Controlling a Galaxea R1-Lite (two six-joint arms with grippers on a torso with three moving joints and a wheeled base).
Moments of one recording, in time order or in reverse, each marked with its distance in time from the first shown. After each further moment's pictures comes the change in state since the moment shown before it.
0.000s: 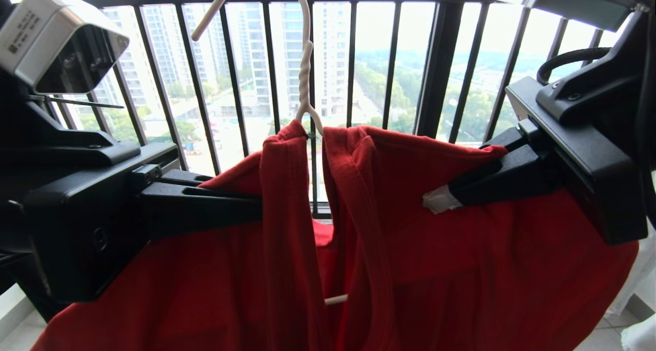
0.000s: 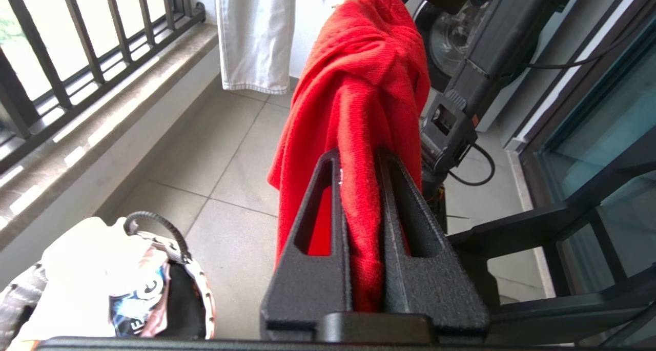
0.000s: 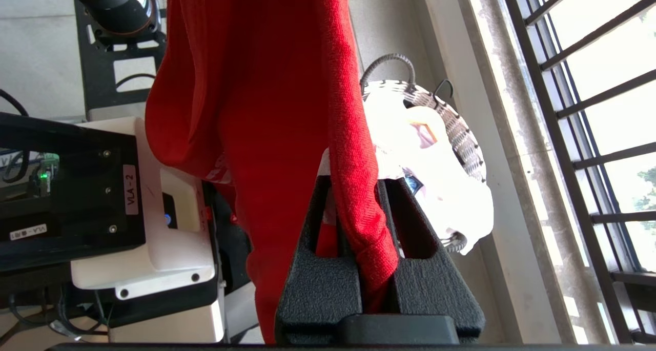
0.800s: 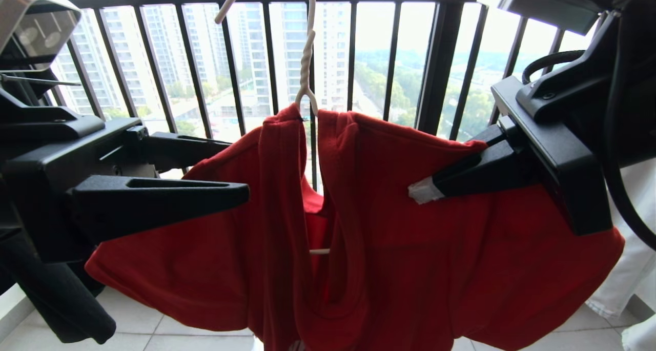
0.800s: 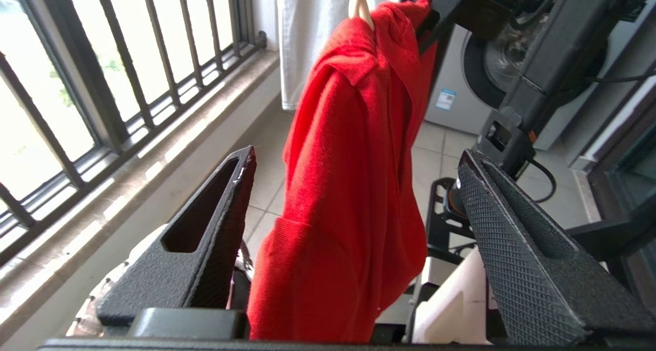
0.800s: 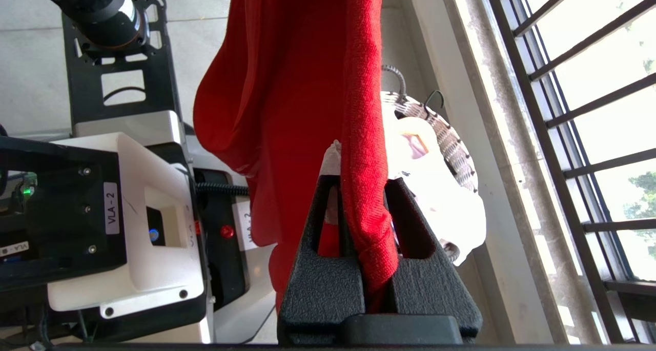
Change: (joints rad) left arm 0.131 -0.021 -0.013 -0.020 0.002 0.049; right arm -0.002 0.010 0.030 -0.067 0.012 -0.002
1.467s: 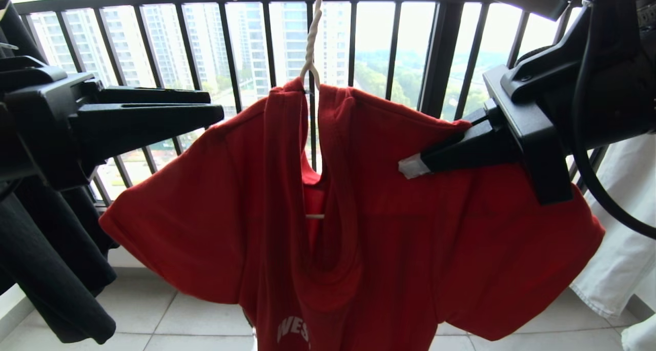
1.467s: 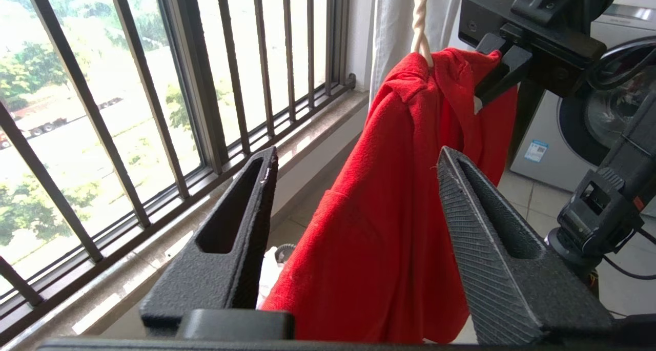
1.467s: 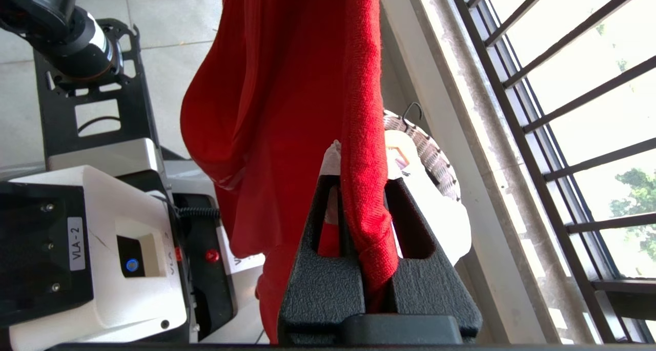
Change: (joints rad) left arm 0.079 -0.013 -0.026 -0.093 0.162 -0.035; right arm -0.041 0.018 0.001 -0.081 -0.003 0.033
